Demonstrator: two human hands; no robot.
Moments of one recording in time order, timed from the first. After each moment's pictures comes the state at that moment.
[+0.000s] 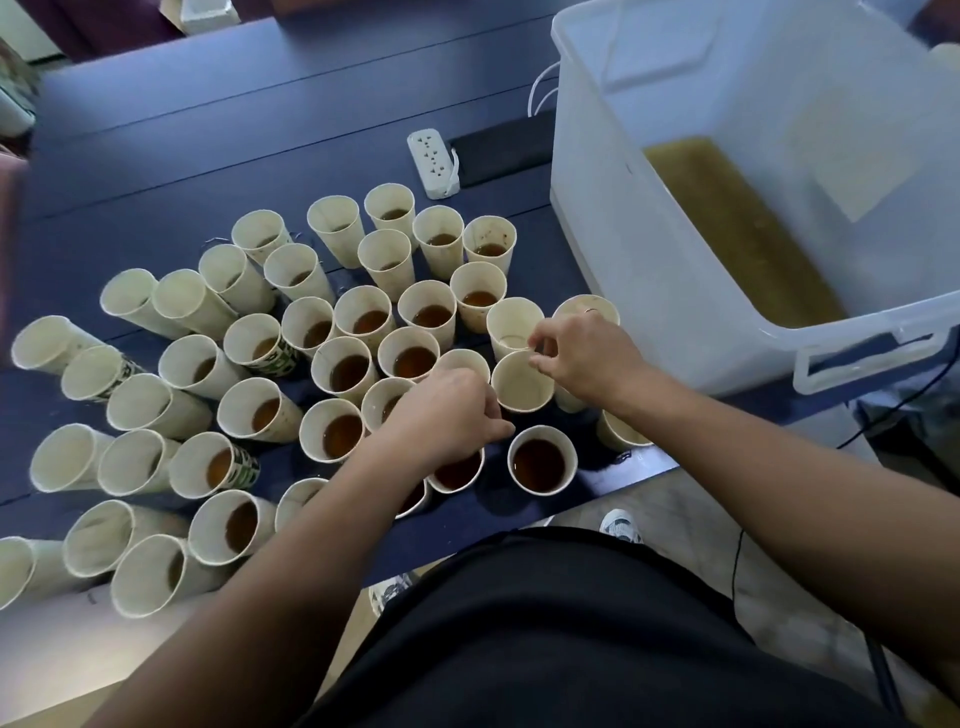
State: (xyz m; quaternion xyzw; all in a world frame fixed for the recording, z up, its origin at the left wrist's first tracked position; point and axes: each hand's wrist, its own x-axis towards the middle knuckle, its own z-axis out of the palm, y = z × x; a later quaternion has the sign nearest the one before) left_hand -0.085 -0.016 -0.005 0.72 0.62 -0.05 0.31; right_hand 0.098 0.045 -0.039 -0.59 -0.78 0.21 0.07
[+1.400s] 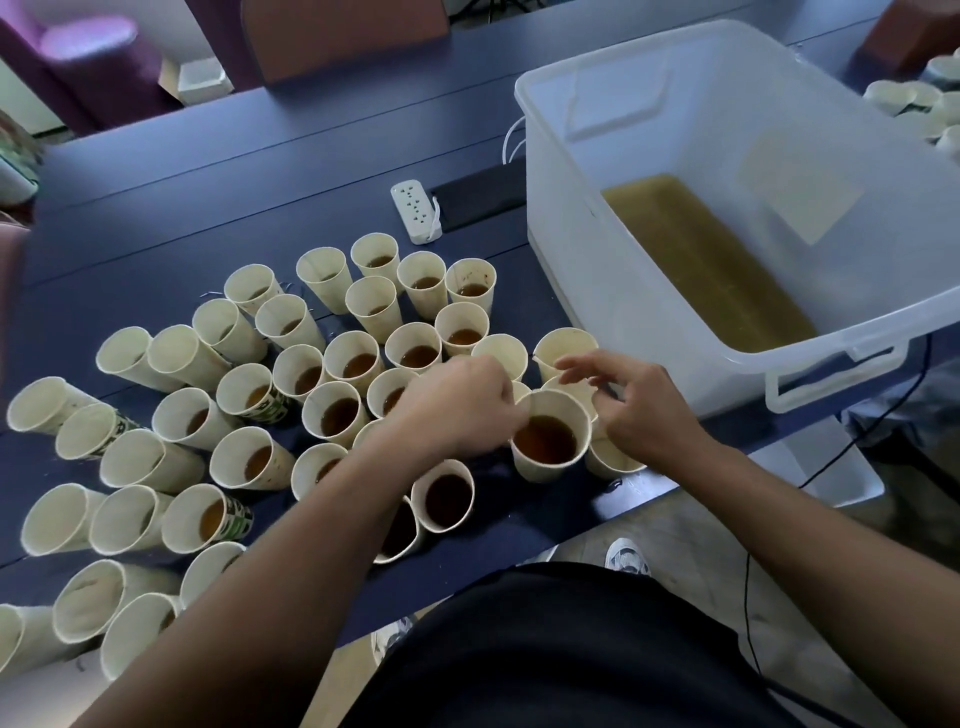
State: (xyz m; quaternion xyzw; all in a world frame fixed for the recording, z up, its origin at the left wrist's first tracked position) left_hand -0.056 0.007 0.055 0.75 0.61 -0.04 0.27; right_hand 0.151 -0.003 -0.013 -0.55 -0.70 0.32 0.31
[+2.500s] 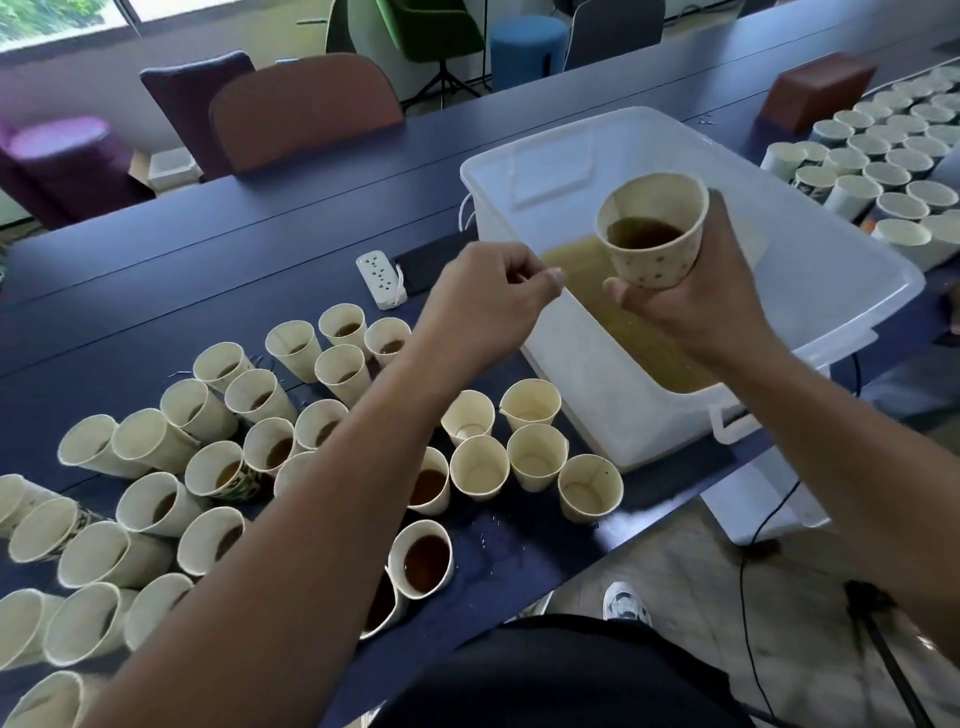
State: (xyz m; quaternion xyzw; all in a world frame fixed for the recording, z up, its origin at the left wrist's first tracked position) left_hand -0.001 0.064 0.133 0.71 0.54 0.31 0.34; right_hand 0.209 0.054 0.095 -0.59 -0.63 0.17 0.47
